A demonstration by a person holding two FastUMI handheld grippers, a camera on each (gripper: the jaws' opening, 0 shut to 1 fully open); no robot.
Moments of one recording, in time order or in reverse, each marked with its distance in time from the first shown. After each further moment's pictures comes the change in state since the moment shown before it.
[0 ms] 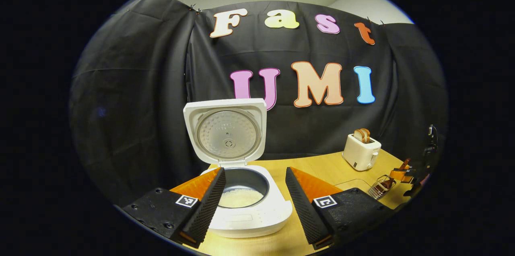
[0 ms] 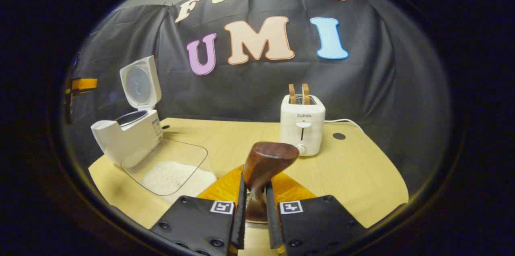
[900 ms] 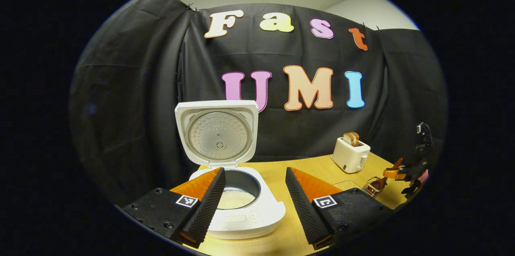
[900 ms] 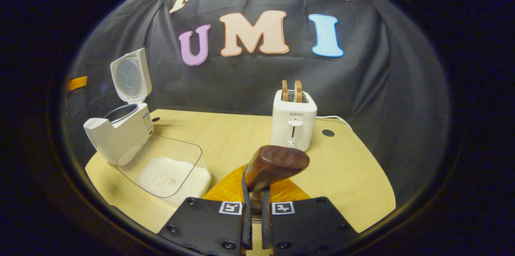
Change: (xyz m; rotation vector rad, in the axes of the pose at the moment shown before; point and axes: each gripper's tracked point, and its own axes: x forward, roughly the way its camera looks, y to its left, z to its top) left arm -0.001 -0.006 0.002 -0.033 -0.017 -0.094; right arm -0.014 -0.008 -0.001 -0.011 0.071 -0.070
